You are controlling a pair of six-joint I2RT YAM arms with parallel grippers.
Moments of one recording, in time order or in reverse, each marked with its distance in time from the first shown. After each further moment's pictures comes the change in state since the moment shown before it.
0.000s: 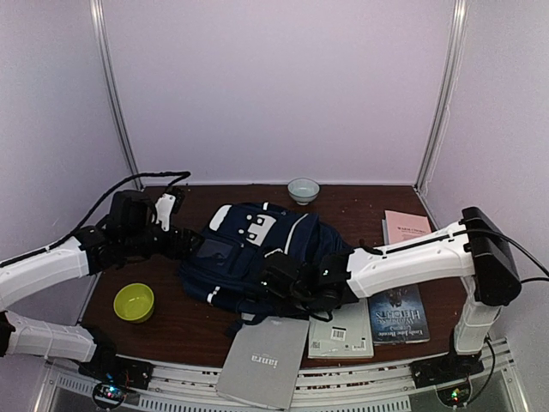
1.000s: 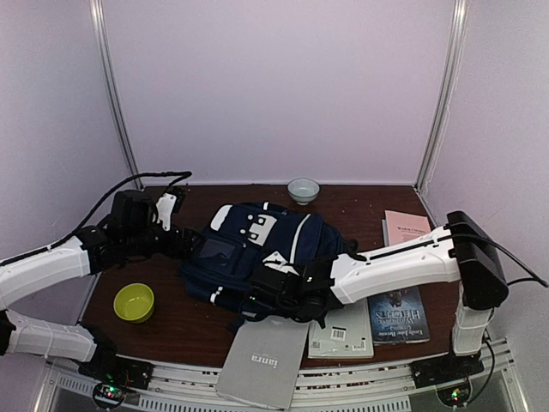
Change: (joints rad) left arm 0.000 0.012 0.000 0.015 -0.021 0.010; right arm 0.033 0.094 0.107 -0.195 0.285 -0.036
